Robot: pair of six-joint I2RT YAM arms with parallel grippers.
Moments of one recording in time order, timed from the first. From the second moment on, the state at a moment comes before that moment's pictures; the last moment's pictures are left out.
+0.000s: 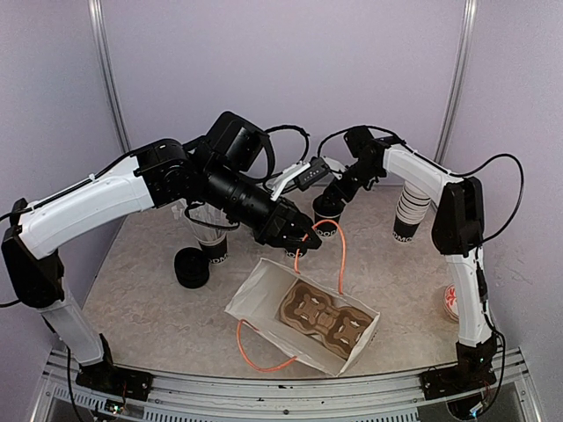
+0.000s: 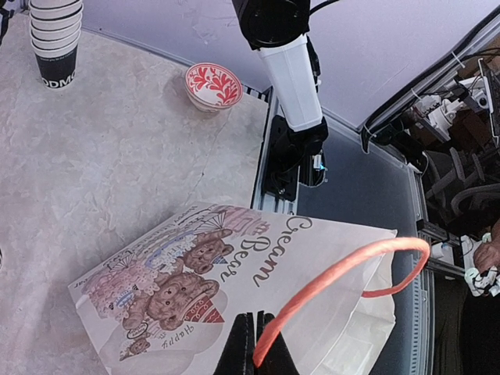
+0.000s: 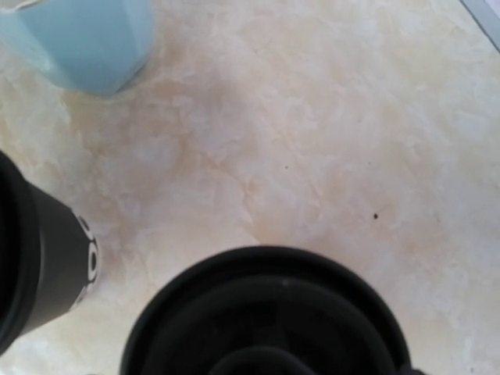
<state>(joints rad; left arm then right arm) -1.04 1.69 1.78 -0.76 0.54 -0.13 0.41 2.32 2.26 -0.93 -0.35 -0.55</state>
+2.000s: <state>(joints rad) -1.03 1.69 1.86 -0.76 0.40 -0.22 0.40 2.21 2.07 -0.97 -0.34 -0.53</state>
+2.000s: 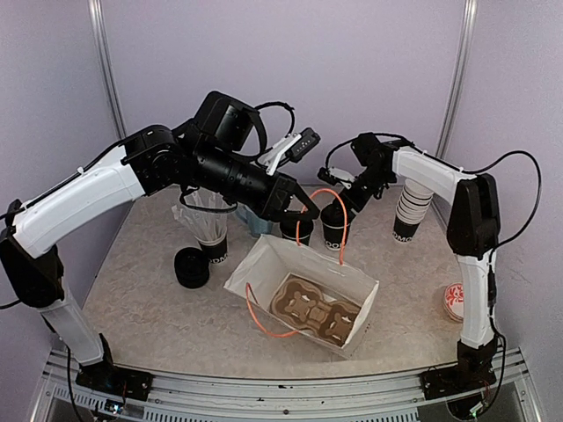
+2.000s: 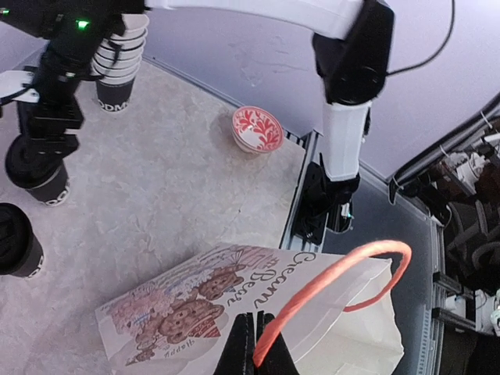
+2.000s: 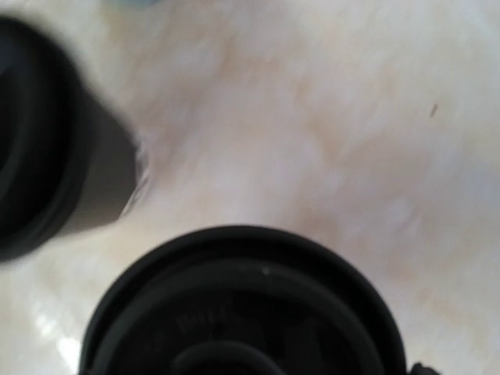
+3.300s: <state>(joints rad) -0.80 1.65 1.73 -0.69 0.20 -0.37 0.36 1.54 1.22 -1.00 -0.49 -0.76</state>
